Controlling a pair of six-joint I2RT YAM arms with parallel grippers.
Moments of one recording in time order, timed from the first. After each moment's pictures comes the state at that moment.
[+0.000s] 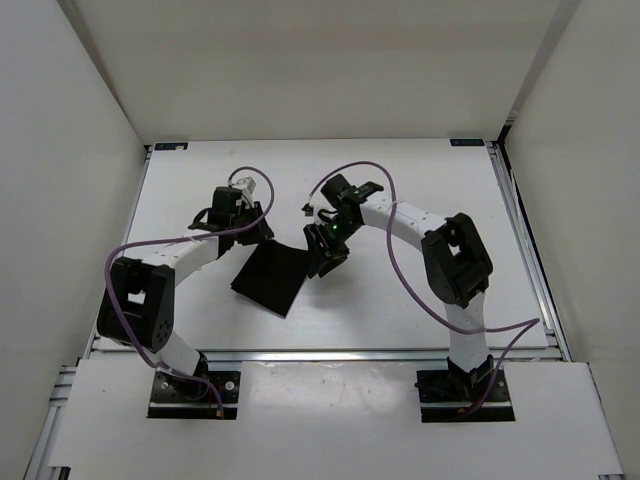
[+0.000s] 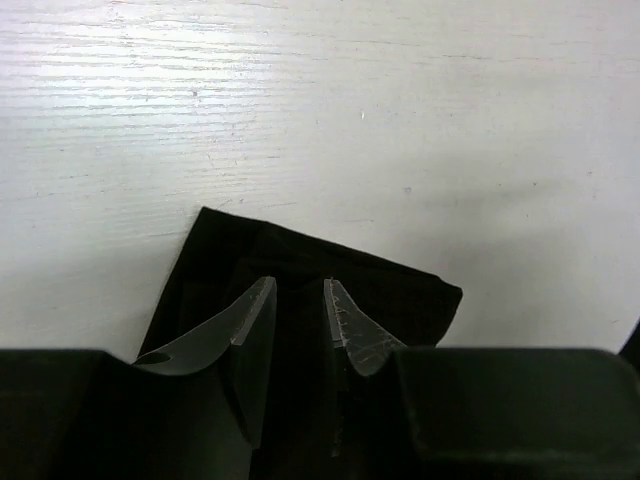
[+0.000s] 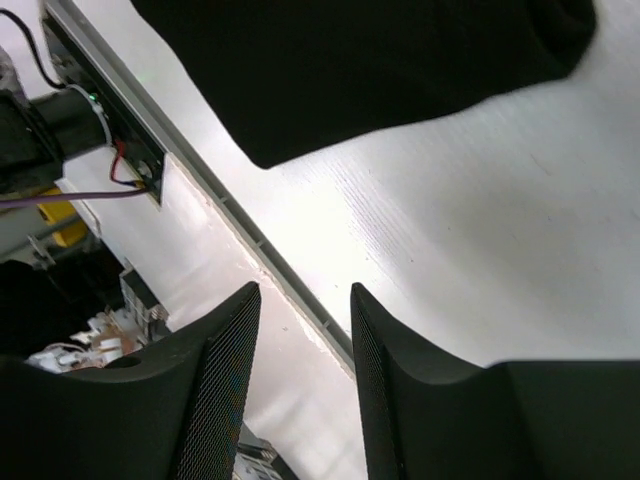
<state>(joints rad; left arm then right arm) -0.27 1.56 0.89 -0.07 0.20 -0.40 0.69 2.05 1.61 -0.88 -0.70 0.22</state>
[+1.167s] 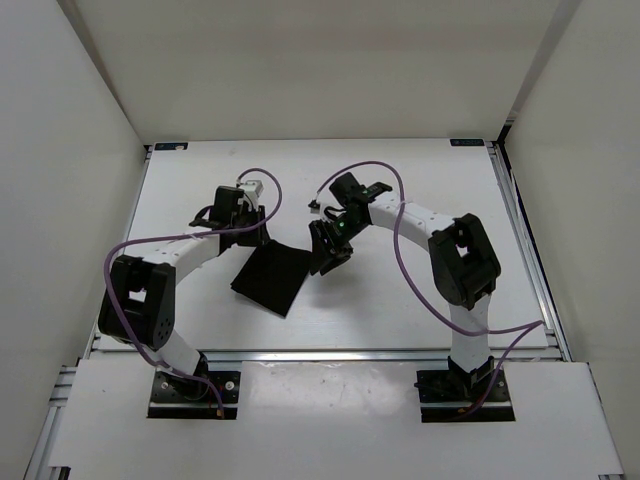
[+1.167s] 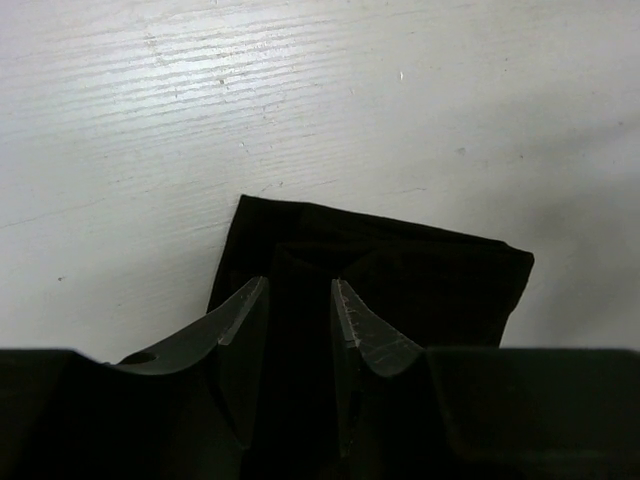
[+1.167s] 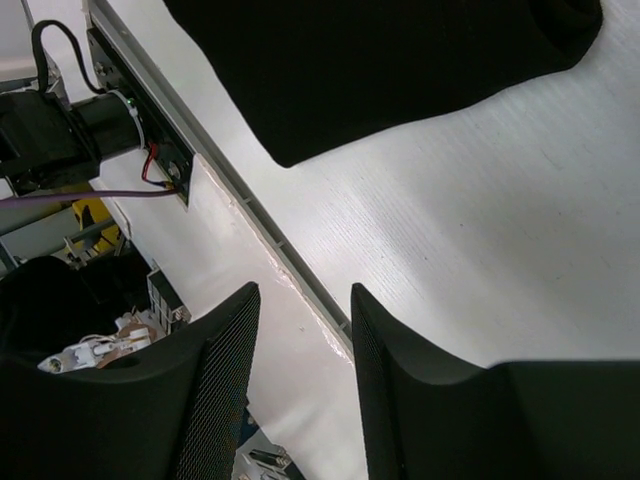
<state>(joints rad) -0.27 1.58 0.93 -0.16 0.17 -0.18 0.66 2.00 1.54 -0.81 -0.77 0.25</state>
